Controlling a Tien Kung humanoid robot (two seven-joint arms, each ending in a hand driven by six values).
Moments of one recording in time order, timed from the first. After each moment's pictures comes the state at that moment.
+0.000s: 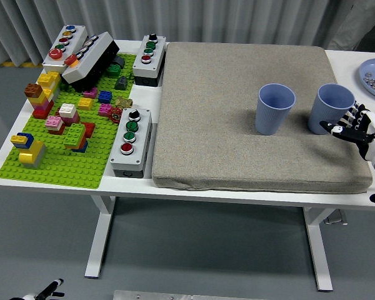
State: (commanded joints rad) left arm -0.15 0.12 -0.94 -0.18 0.96 -0.17 0.05; right arm 0.44 -0.22 1.31 0.94 -1.05 -0.01 0.00
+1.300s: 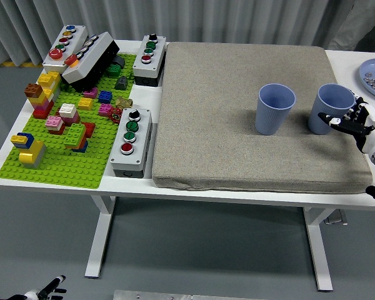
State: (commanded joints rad) left arm -0.16 0.12 -0.94 -0.18 0.96 -0.17 0.05; right arm 0.50 -0.21 1.31 0.88 -1.05 -0.02 0.02
